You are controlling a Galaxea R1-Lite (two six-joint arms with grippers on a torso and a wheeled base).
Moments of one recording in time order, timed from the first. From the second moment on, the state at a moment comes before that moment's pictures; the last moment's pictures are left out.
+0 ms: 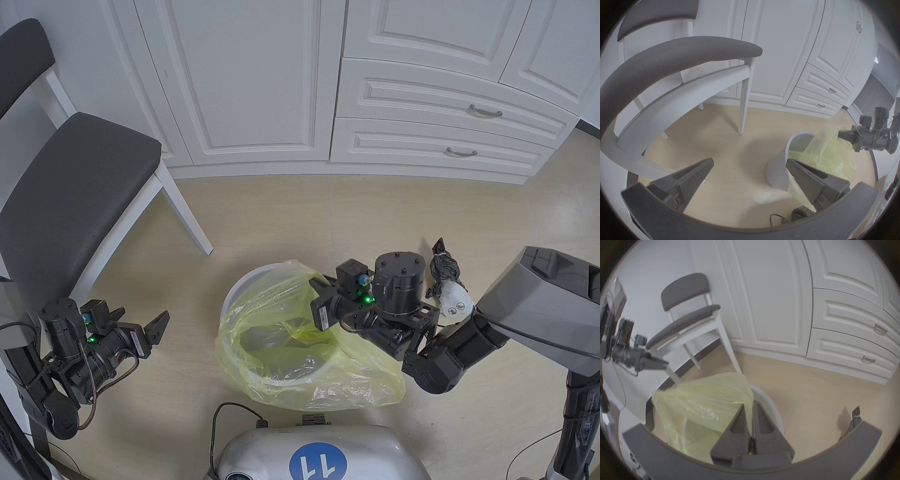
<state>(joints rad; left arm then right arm) -0.13 1.90 -0.13 -1.53 -0.03 -0.12 0.69 2.22 -1.01 -1.11 -0.11 -0.13</state>
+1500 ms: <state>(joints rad) -0.44 1.83 -0.16 -1.53 -0.02 -0.18 0.56 2.00 -0.98 -0.99 -0.04 0.15</state>
